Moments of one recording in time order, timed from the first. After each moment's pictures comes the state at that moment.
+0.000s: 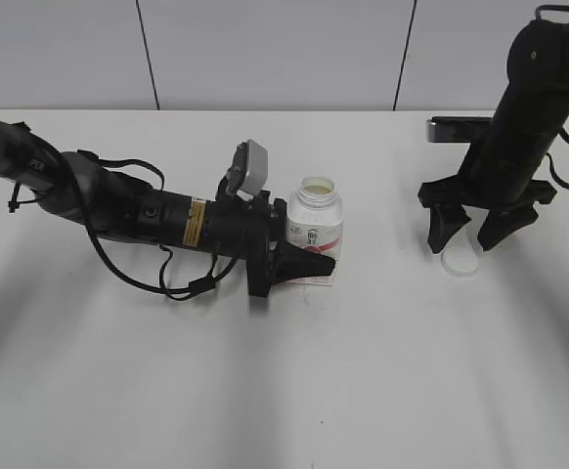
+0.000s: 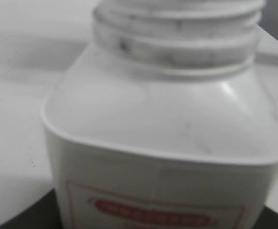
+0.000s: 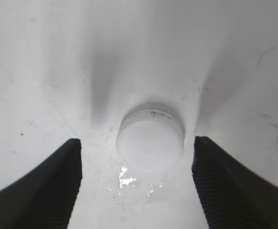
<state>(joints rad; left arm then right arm) -0.35 2.50 -1.46 1.53 -1.14 -0.78 0.17 2.14 -1.47 0.20 0.96 -0.14</state>
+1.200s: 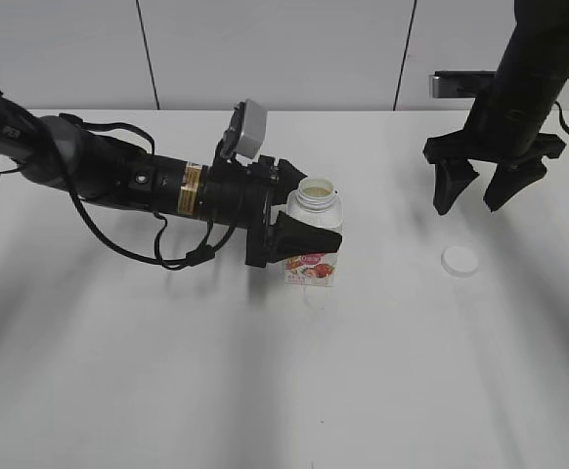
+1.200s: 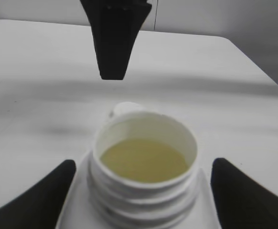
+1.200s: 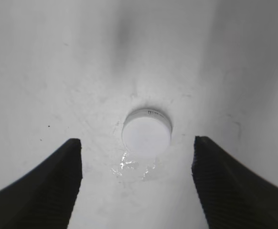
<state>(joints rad) -0.35 2.39 -1.46 1.57 -1.18 -0.83 0.17 2.14 -1.66 0.17 1.15 -0.14</state>
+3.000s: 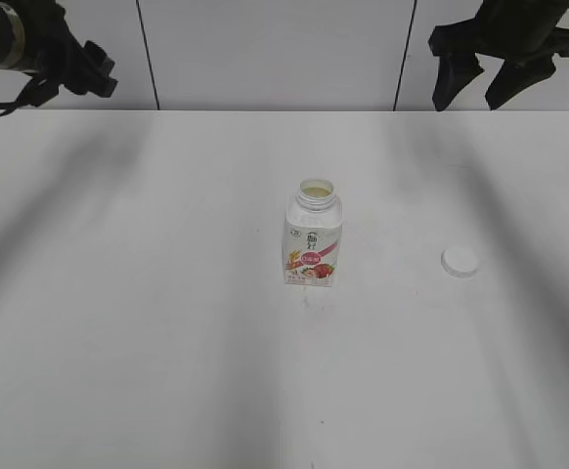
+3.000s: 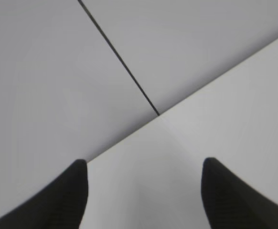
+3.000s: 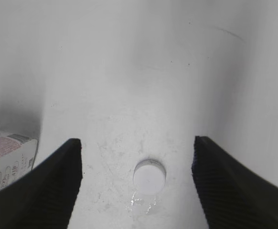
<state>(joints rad) -0.13 1.90 -1.32 1.83 -0.03 -1.27 0.17 2.11 -1.95 0.17 1.22 -0.11</state>
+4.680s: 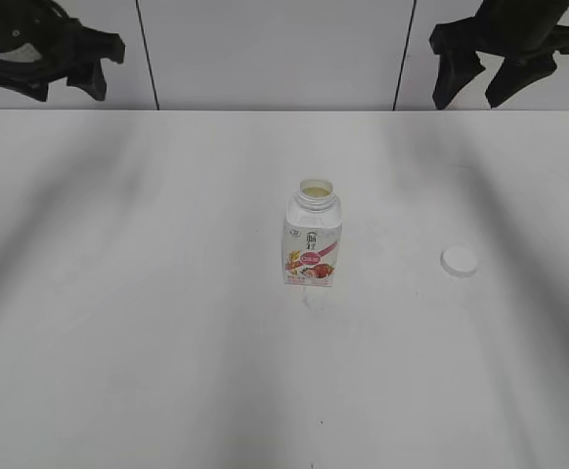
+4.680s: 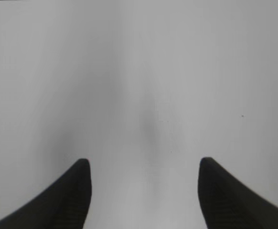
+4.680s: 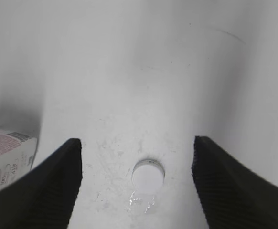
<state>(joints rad) -0.21 1.83 -1.50 0.21 0.73 -0.29 0.17 2.10 -1.95 0.17 1.22 -0.12</state>
